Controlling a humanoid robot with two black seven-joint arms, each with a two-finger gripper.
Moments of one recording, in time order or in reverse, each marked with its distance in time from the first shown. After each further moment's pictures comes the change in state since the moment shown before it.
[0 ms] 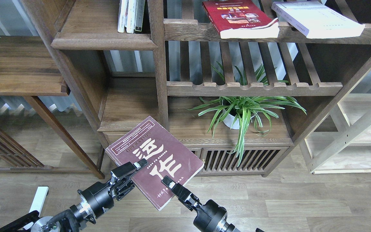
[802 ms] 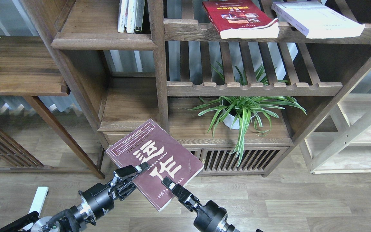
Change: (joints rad) left arm 0.000 -0.004 0.002 0.009 -0.032 0.000 0.042; right arm -0.002 0.000 0.000 -0.002 -0.001 0.000 -0.001
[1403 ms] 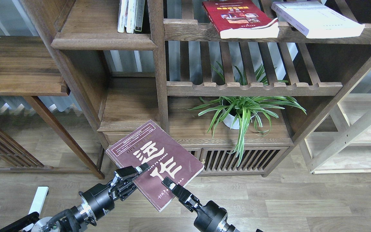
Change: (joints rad) left arm -0.001 0.001 0.006 -0.001 -0.022 0.000 0.000; right arm 0.003 0.000 -0.002 -0.006 0.000 0.000 0.001
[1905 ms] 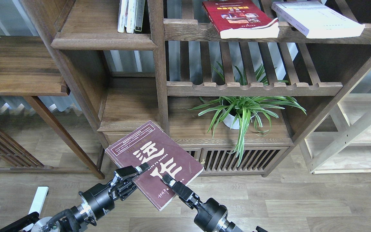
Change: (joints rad) left arm 0.002 0.002 -0.001 -0.007 -0.003 0.000 -0.001; right arm 0.014 0.000 0.005 -0.001 0.003 0.000 0.002
